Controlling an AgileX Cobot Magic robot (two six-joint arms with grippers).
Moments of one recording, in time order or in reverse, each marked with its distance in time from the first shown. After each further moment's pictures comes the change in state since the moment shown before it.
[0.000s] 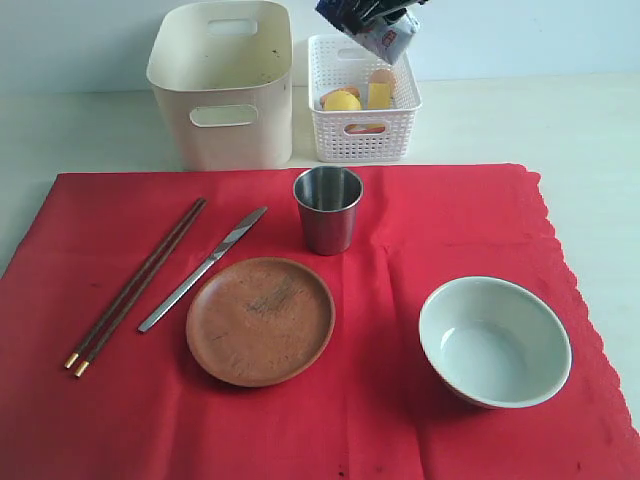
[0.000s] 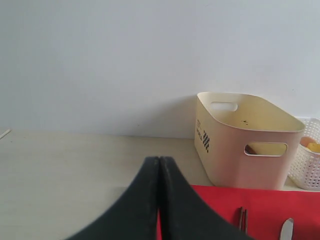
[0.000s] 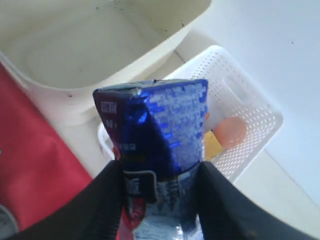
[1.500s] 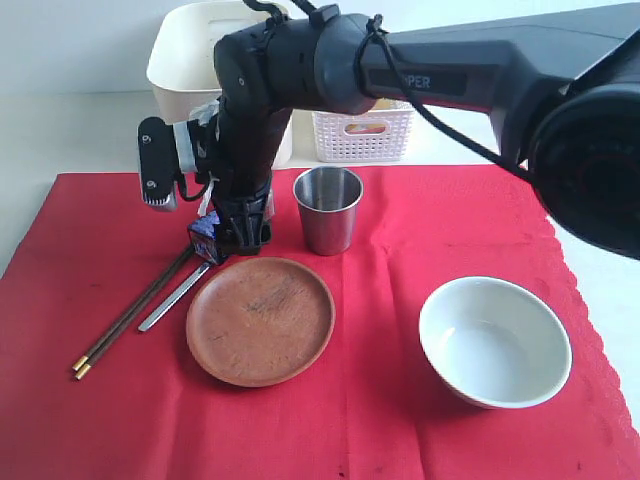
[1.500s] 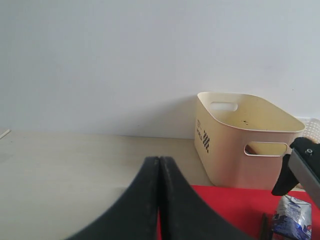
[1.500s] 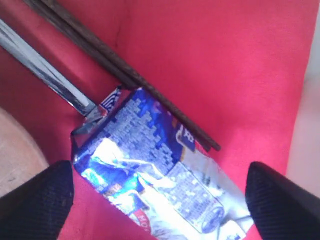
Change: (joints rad) left arm 0.000 0.000 0.000 0.000 0.000 0.000; right arm 0.400 0.290 -0.002 -0.124 0.045 -0.431
